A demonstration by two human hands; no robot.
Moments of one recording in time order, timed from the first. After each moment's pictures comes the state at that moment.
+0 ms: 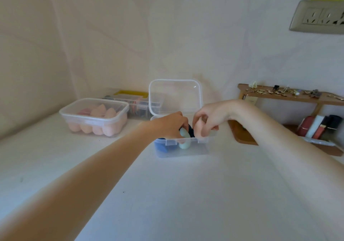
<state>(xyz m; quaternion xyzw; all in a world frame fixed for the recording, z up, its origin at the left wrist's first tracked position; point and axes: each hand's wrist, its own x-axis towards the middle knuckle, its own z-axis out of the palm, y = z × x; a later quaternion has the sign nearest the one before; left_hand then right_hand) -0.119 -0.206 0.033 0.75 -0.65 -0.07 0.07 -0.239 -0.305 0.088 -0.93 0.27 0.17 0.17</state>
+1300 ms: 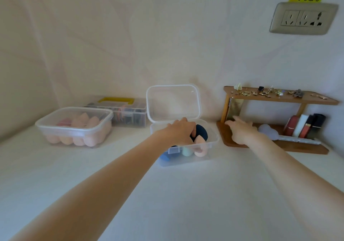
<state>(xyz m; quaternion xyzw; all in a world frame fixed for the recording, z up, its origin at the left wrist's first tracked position) -0.163 -0.248 0.028 0.76 -0.64 -0.09 0.12 -0.317 -0.391 0.014 -0.86 0.51 0.03 0.02</state>
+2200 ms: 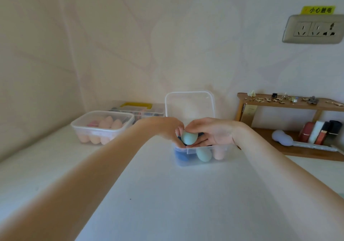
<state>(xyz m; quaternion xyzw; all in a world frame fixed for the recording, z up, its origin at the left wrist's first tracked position) -0.113 -0.191 0.064 0.76 -0.63 -0.15 0.04 -0.253 -0.291 0.059 -0.75 0.22 0.01 0.63</state>
